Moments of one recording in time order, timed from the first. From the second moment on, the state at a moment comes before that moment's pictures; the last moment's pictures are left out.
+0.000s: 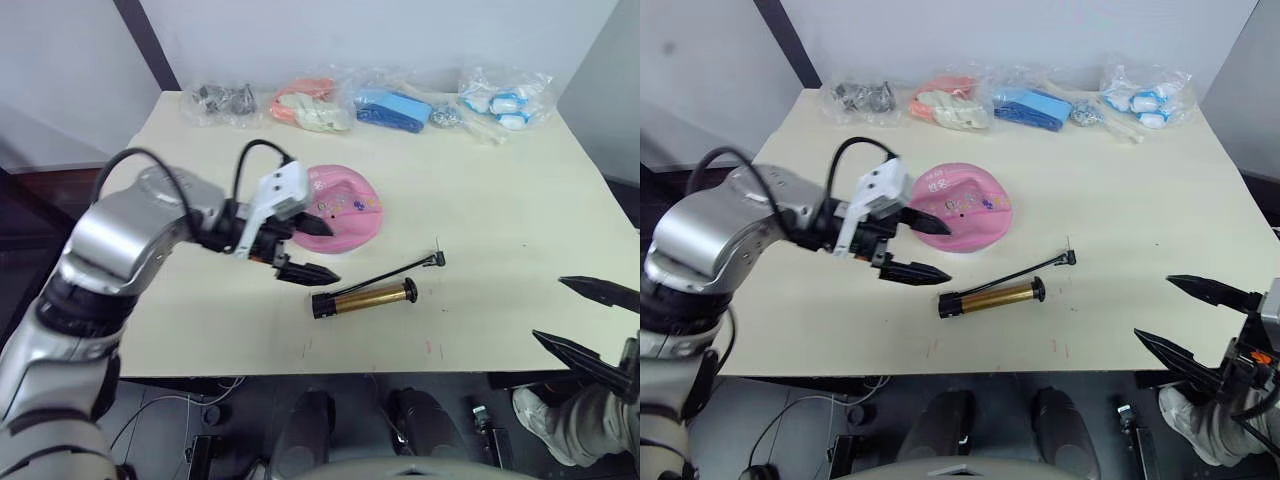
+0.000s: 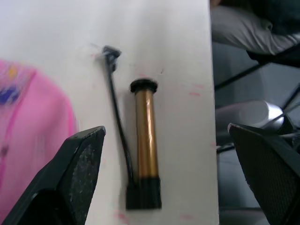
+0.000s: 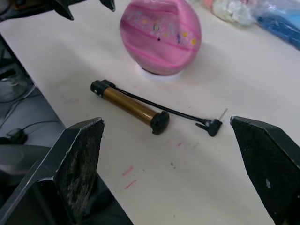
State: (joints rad) left arm -0.86 0.93 -0.32 -0.31 -0.54 1.02 -1.23; right arm 0.60 -0.77 -0.85 -0.76 0.90 0.50 1.00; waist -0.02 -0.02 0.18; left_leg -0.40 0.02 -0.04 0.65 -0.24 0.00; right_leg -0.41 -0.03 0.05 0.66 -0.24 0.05
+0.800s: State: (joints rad) left arm -1.06 0.38 -0.74 0.19 -0.08 0.82 -1.00; right arm 0.67 -0.76 -0.91 -0.81 0.91 0.50 0.97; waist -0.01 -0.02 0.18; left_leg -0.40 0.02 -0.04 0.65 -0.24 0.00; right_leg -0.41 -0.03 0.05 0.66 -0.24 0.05
